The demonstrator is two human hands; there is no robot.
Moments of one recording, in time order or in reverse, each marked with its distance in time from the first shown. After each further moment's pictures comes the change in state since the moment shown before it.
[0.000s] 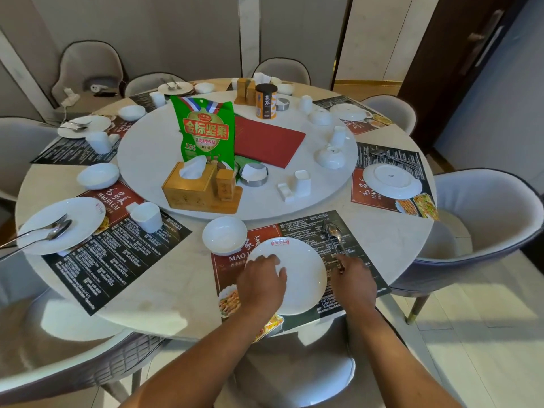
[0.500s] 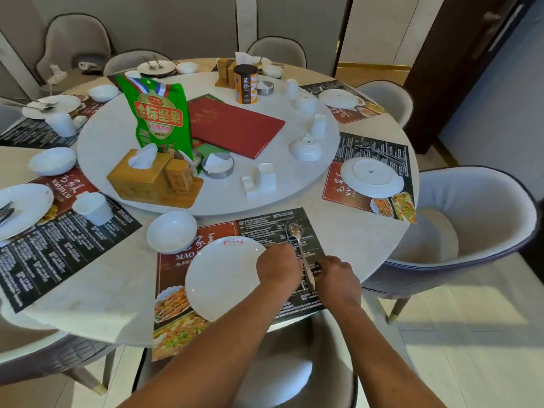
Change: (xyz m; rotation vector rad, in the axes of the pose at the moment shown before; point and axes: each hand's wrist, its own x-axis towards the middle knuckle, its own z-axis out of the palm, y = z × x) left_hand 0.041 0.149 0.085 0.161 -0.266 -0.049; right_hand 0.071 0.079 -0.027 -0.256 -0.217 -0.168
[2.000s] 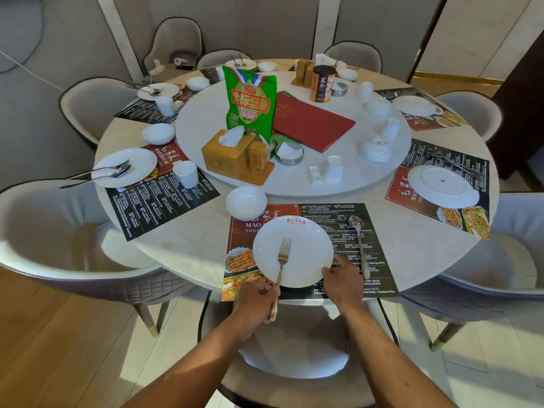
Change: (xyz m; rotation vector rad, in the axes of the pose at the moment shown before) left_hand -0.136 -0.166 -0.001 -0.937 -0.127 -0.560; right_hand -0.051 -0.073 0.051 0.628 -0.100 0.050
